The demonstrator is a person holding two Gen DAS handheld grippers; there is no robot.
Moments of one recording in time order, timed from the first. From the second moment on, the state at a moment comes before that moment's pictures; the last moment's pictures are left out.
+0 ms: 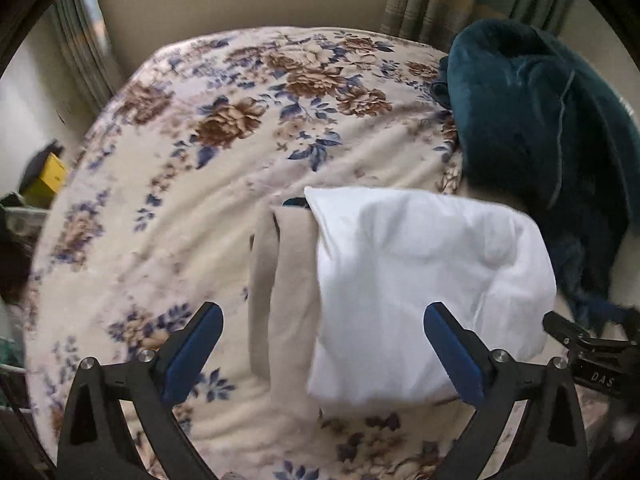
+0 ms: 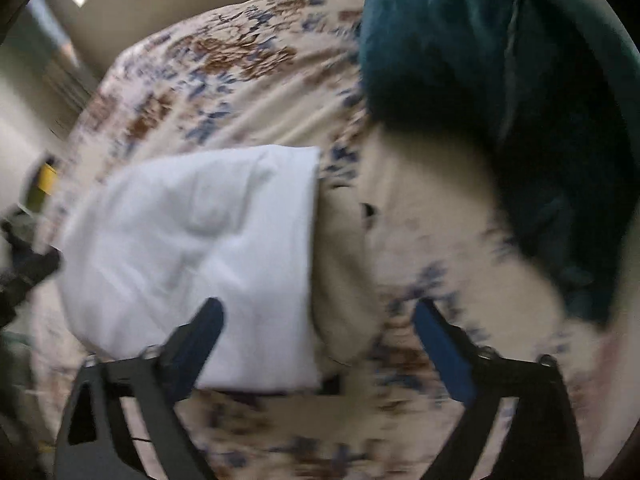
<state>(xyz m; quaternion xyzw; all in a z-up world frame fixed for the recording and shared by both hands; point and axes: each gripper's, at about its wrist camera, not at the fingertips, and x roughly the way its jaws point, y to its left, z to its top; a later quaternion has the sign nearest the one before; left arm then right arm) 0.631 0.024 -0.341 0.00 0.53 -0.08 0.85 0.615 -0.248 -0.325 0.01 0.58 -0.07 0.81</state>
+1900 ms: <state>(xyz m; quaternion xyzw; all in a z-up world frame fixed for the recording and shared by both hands) 0.206 0.018 -0.028 -0.01 0.32 -0.02 0.95 0.109 -0.211 0.122 -0.02 0.31 -0.06 0.95</state>
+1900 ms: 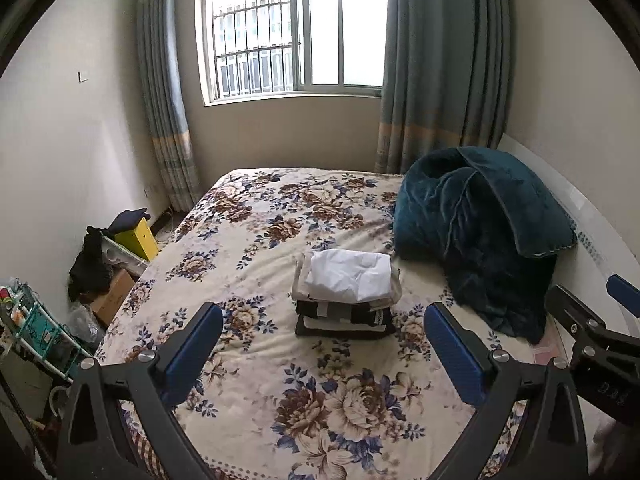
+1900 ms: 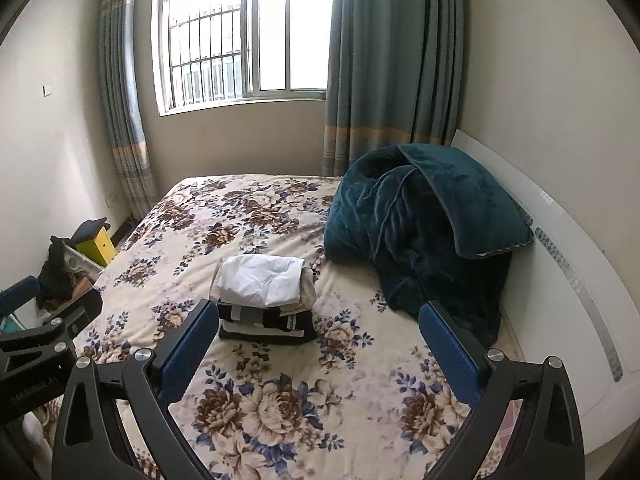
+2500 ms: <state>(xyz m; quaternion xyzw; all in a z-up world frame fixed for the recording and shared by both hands) 0.202 0.024 -0.024 -0.01 0.31 -0.01 0.95 0.110 -0.209 0.124 -0.02 0.31 -0.05 0.95</state>
